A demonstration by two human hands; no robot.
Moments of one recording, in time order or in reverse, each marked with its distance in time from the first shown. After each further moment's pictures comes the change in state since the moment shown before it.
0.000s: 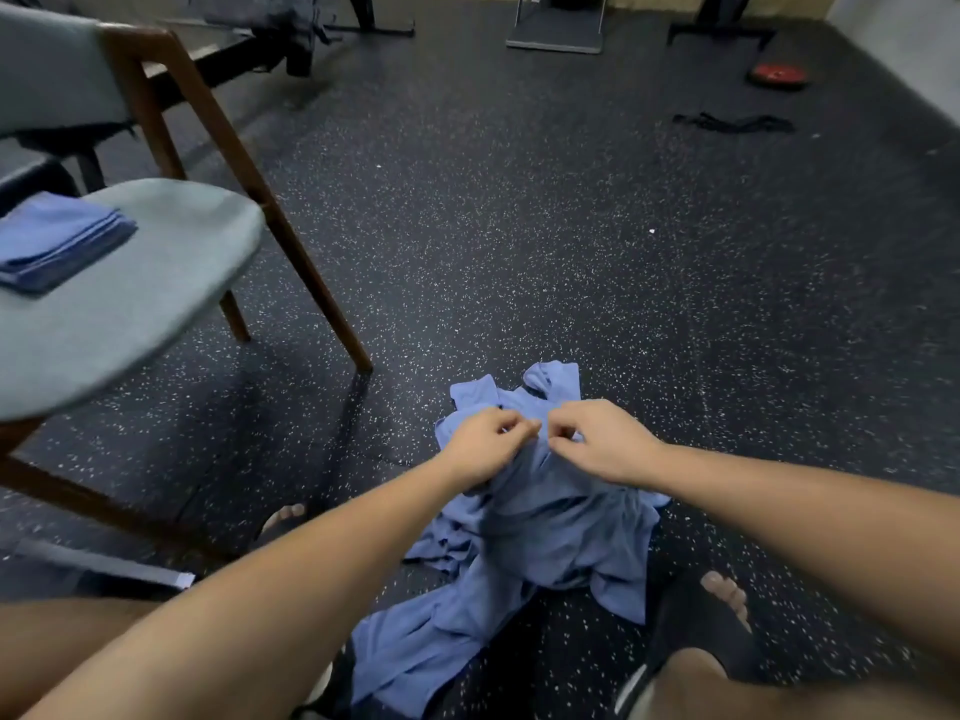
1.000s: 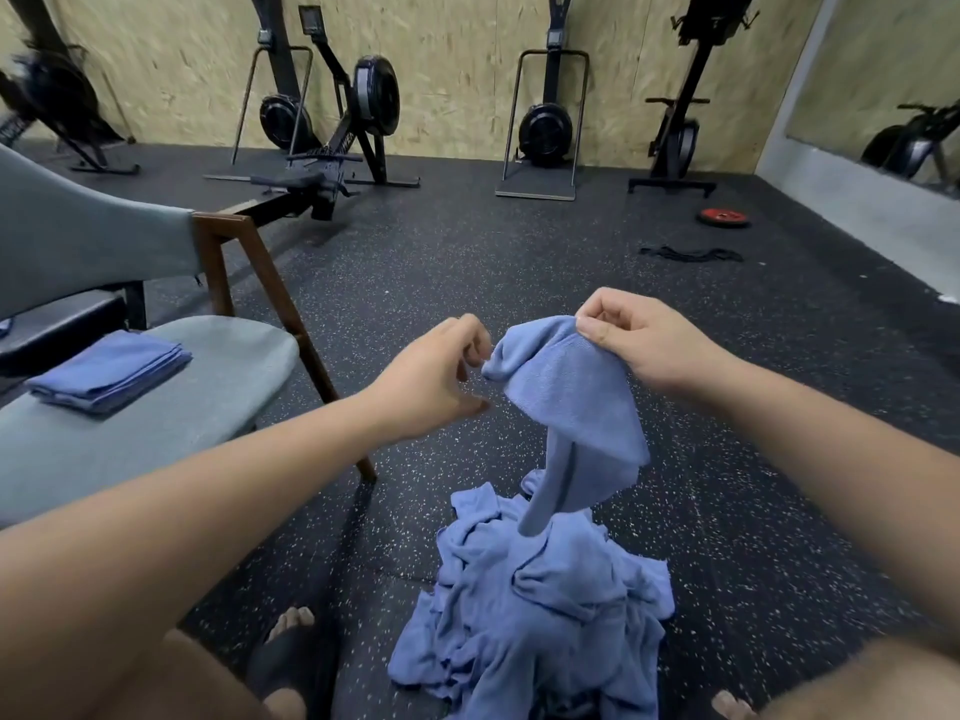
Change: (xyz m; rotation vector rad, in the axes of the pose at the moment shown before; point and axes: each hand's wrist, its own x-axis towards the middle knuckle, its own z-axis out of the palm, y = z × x) left_hand -0.059 0.172 -0.213 0.369 0.280 0.516; right_hand -0.010 -0.101 -0.247 0.449 0.391 -0.082
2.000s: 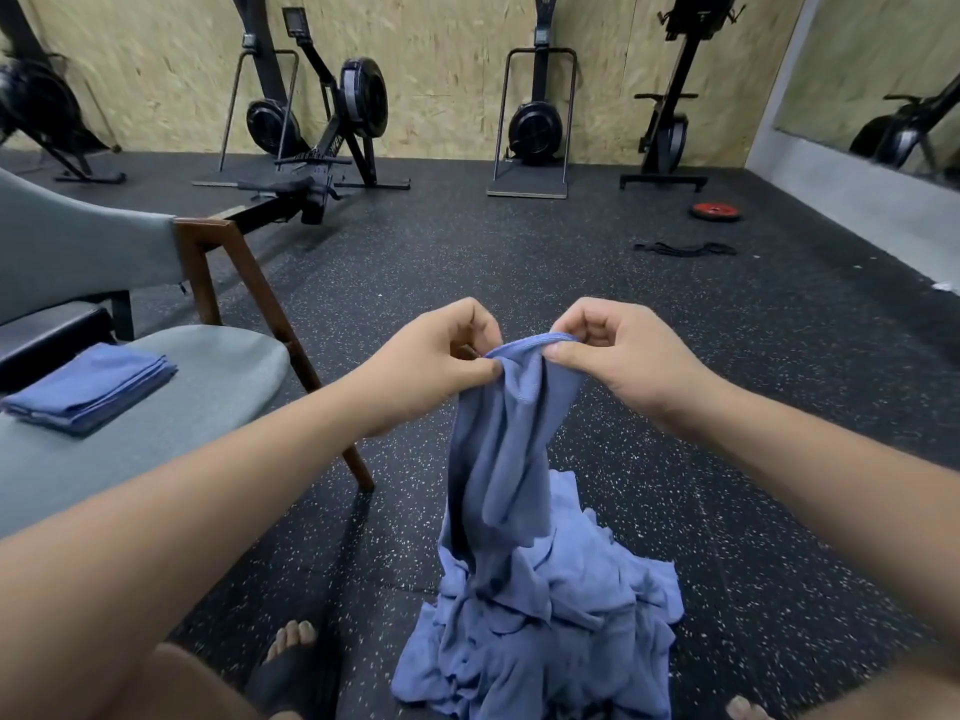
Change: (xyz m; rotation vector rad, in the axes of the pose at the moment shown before) left_hand 0.010 0.014 -0.017 -0.501 -0.071 -0.031; right_hand -0.006 -0.013 0.032 0.244 0.048 -0.048
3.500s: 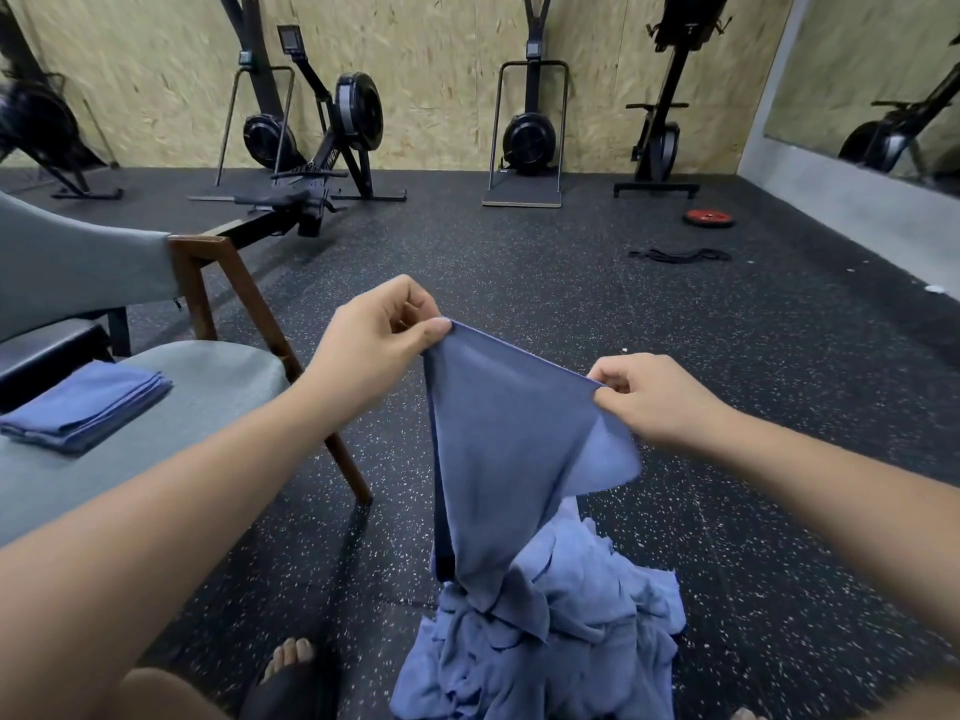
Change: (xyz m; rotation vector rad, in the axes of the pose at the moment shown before) left_hand 0.006 -0.014 -0.036 0.199 0.338 0.056; right_hand -0.005 0.049 -0.030 -0.644 -0.040 0.198
